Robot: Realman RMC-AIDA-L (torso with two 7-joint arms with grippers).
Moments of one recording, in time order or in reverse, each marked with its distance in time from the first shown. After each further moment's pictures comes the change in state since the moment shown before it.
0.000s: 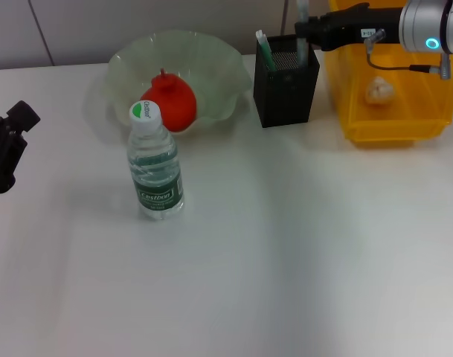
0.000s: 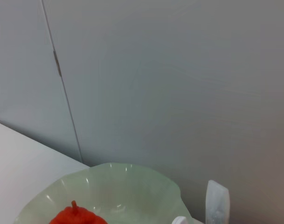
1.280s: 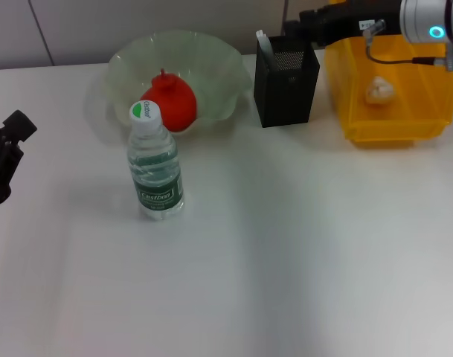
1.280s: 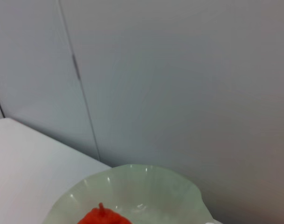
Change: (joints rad) left arm 0.019 0.003 0.000 -0.012 0.001 0.030 0.002; right arm -0.091 0.114 -0.012 -0.420 -0.228 -0.147 0.305
